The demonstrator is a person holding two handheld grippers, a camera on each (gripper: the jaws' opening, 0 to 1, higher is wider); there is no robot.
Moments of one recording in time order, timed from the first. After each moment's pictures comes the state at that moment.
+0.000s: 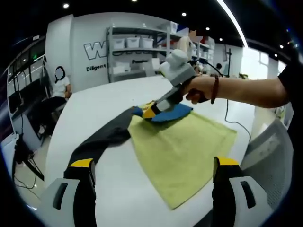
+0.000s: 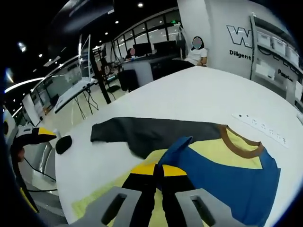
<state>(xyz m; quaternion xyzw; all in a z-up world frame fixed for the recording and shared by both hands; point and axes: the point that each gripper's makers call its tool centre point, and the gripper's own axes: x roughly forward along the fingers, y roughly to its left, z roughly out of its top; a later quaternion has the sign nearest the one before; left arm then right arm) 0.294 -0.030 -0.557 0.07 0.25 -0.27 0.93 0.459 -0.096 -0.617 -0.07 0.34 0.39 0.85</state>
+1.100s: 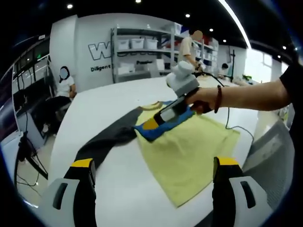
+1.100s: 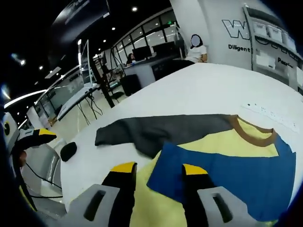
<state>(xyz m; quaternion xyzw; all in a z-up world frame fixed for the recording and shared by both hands) 0.296 -0.014 -0.555 0.06 0.25 -0.25 0.93 0.455 -0.087 -0.626 -0.01 0.34 0.40 0.85</state>
